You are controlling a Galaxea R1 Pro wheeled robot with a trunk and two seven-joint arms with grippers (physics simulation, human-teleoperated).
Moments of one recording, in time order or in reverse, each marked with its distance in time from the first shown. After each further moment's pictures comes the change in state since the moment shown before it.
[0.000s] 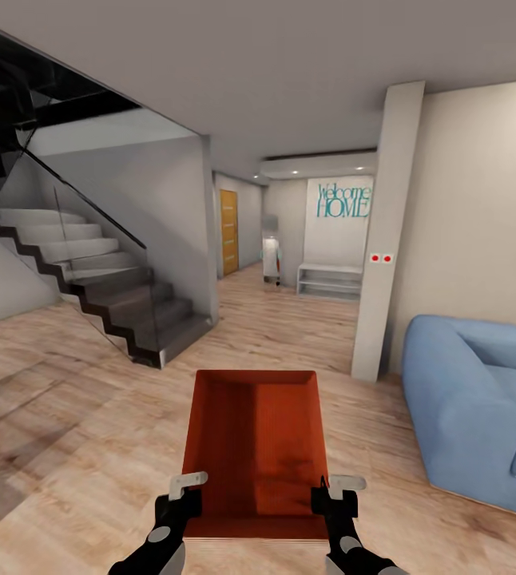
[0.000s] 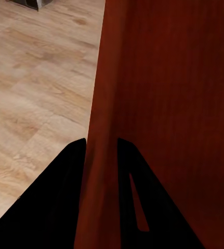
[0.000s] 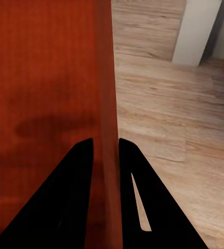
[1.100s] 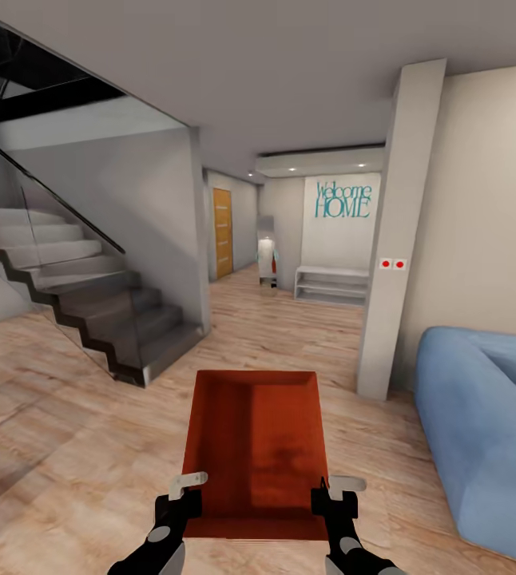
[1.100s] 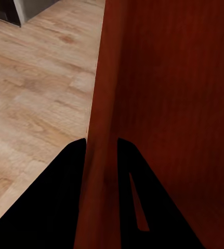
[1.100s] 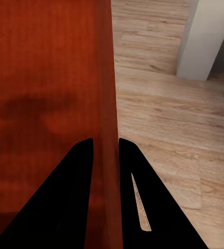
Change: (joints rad) left arm 0.000 0.001 -0.002 -0.001 0.000 0.006 -0.001; right arm 0.000 0.001 -0.004 0.004 0.001 -0.001 -0.002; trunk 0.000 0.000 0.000
